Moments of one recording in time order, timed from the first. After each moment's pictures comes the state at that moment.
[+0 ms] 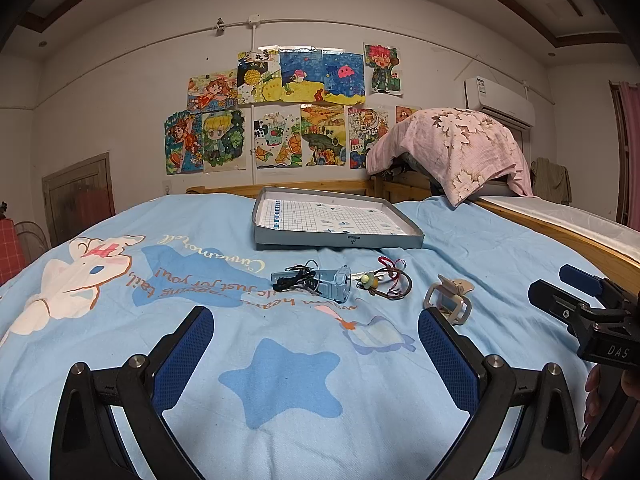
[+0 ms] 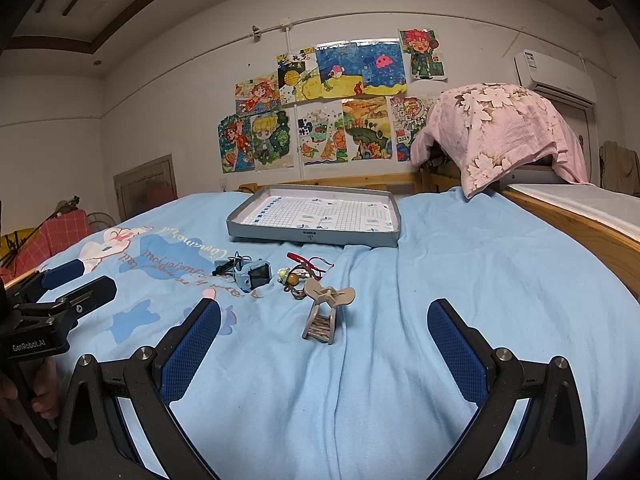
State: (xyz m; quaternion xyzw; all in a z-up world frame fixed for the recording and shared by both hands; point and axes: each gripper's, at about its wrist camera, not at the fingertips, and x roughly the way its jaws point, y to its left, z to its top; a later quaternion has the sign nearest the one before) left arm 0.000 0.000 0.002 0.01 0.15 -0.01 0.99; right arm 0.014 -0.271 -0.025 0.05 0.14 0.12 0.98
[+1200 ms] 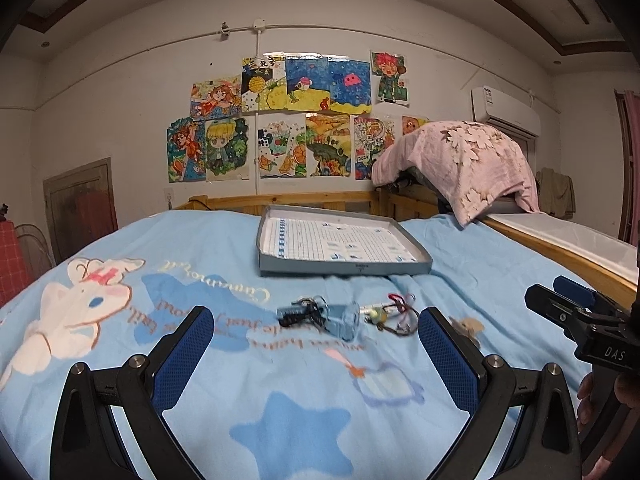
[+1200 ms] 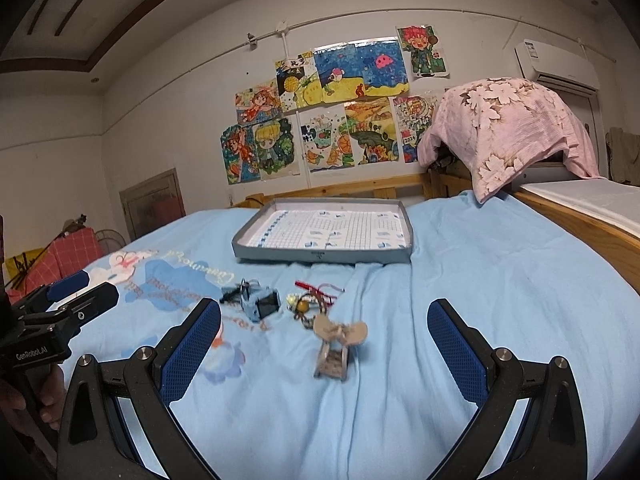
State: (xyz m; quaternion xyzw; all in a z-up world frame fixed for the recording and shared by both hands) left arm 0.024 -0.003 0.037 0.00 0.14 0.00 0.99; right arm 0.047 -0.269 -0.003 0.08 0.14 0.14 0.98
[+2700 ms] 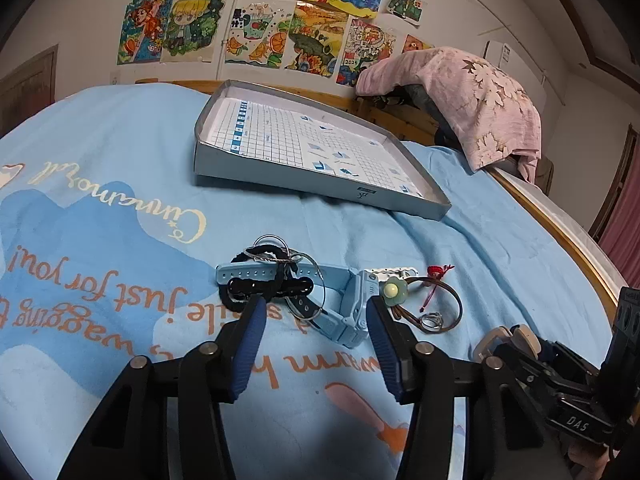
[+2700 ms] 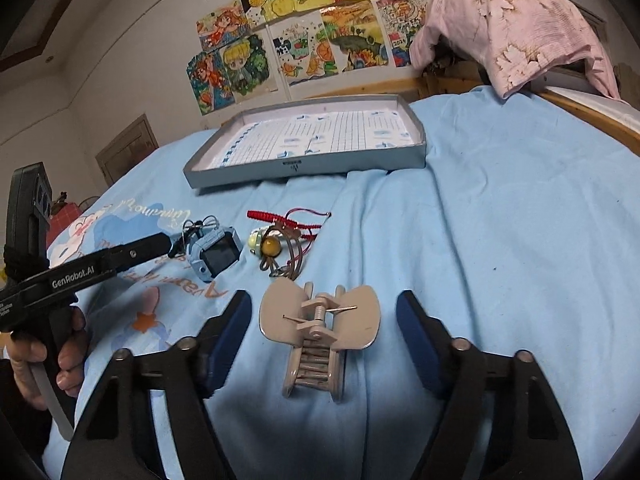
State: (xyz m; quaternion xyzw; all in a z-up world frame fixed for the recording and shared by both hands) left arm 0.199 0.023 -0.034 -0.09 0.33 -0.09 0.94; right arm 0.160 -0.238 -0.068 0.11 0.30 0.14 0.94
